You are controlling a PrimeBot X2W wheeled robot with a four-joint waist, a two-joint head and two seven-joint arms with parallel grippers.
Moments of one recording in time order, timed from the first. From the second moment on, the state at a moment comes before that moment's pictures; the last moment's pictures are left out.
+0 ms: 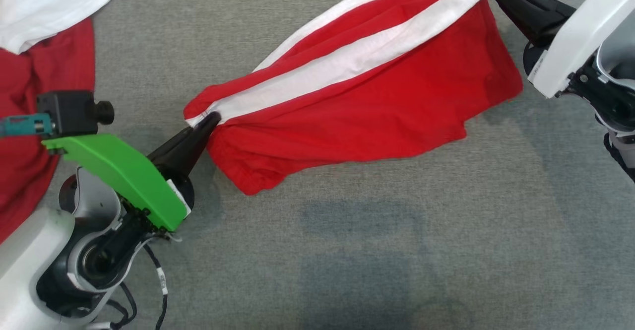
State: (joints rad) left arm -0.52 0.73 -0.64 -0.36 -1.45 0.36 0.25; right arm -0.81 -0.54 0.38 0.07 0.90 0.13 0.42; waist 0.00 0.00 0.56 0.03
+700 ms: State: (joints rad) left arm -0.64 0.60 -0.69 -0.19 -1.48 0.32 0.31; right arm -0.98 -0.59 0.49 0.29 0.86 0.13 0.46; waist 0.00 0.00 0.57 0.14
